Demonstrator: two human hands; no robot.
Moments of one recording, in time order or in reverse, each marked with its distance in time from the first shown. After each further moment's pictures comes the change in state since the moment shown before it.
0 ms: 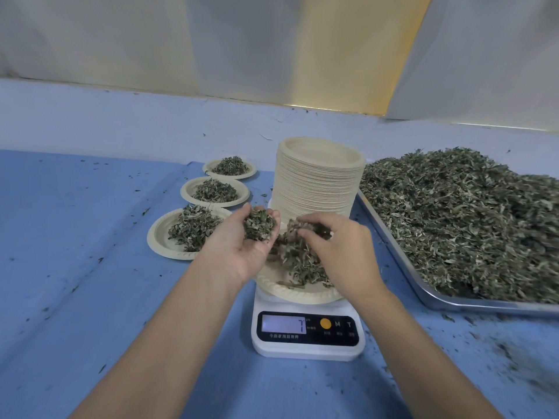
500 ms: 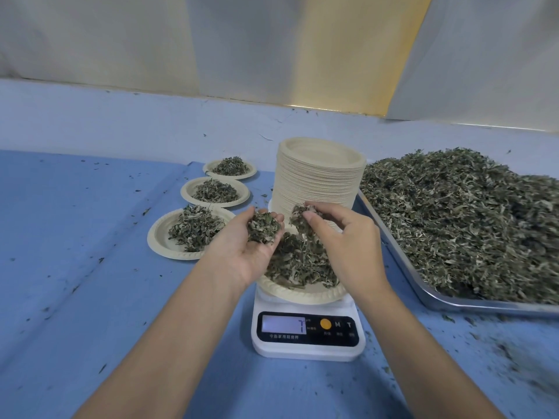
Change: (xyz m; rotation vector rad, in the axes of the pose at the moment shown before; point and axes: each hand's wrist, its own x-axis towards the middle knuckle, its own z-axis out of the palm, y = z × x) left_hand 0.001 -0.004 -0.001 0.054 -0.005 0.001; right_hand 0.002 -0.006 -0.003 0.281 0.104 0.130
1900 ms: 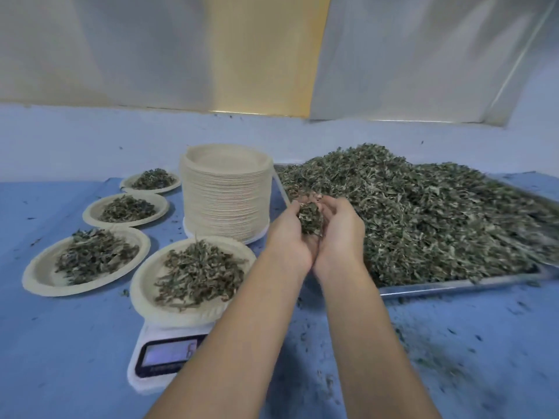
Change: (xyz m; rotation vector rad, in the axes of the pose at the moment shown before) left_hand 0.029 -0.153 0.116 0.060 -0.219 -0.237; right_hand 0.040 0.020 -0.088 0.847 0.493 0.626
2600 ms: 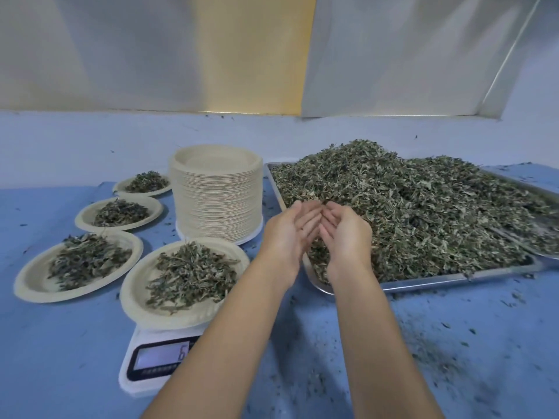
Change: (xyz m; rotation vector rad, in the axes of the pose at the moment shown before) left_hand -0.005 -0.010 -0.013 0.530 -0.133 0.202; right_hand 0.018 -0.006 -0.029 -0.001 0.004 0.000
